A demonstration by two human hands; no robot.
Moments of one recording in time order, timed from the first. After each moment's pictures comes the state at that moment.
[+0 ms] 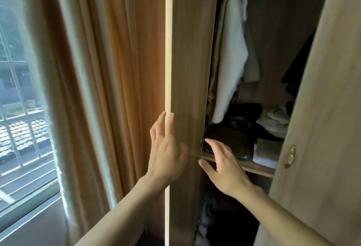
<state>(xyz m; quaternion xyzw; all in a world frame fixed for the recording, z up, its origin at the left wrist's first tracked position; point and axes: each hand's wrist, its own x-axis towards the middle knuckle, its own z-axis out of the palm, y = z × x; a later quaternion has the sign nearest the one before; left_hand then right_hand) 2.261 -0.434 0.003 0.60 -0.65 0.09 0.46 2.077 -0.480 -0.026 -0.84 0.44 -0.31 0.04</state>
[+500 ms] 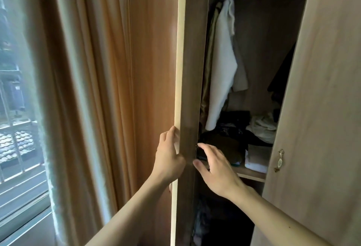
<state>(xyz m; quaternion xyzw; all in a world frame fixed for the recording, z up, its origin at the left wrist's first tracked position) 2.266 -0.454 0.002 0.56 -0.63 -0.16 0.52 2.095 -0.464 -0.010 -0.82 0.46 -0.33 0.07</state>
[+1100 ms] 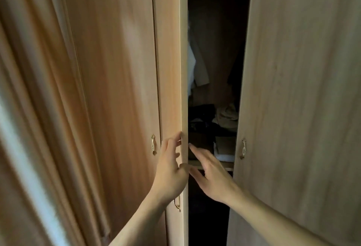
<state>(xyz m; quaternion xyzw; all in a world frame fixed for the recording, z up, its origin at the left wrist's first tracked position) 2.176 -0.462 -0.003 0.41 -0.72 -0.21 0.52 2.018 -0.485 -0.035 -0.80 0.49 -0.35 0.08</state>
